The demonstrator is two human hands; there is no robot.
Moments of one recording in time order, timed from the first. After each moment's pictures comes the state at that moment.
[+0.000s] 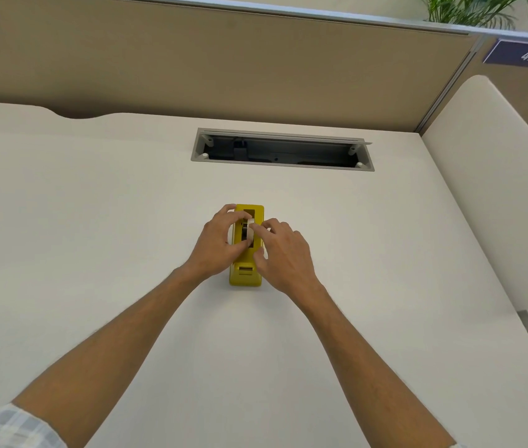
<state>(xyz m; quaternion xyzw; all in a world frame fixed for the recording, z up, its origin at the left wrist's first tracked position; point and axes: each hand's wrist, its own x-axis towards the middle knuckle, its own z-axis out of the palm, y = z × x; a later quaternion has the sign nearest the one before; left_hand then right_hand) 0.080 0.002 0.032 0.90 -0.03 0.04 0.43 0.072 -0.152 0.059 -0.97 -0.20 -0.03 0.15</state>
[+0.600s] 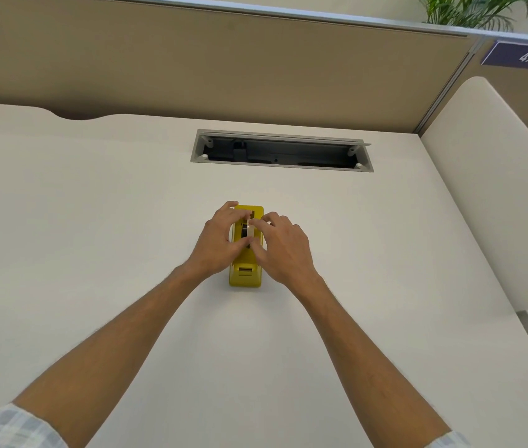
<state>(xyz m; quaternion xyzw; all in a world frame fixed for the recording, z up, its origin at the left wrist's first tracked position) 0.084 0.001 0.036 0.90 -0.04 0.05 0.43 0.084 -0.149 0.060 -0.96 -0.19 -0.05 0.17</state>
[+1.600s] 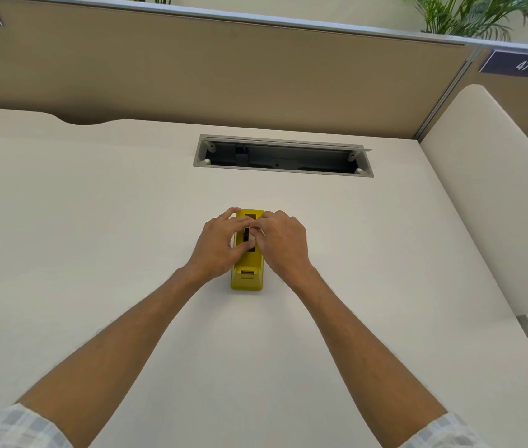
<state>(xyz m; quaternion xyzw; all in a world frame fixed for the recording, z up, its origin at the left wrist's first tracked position) 0.087 0.007 0.028 0.93 -0.08 0.07 0.36 0.102 -0.138 0.066 -0.97 -0.20 -0.09 0.12</state>
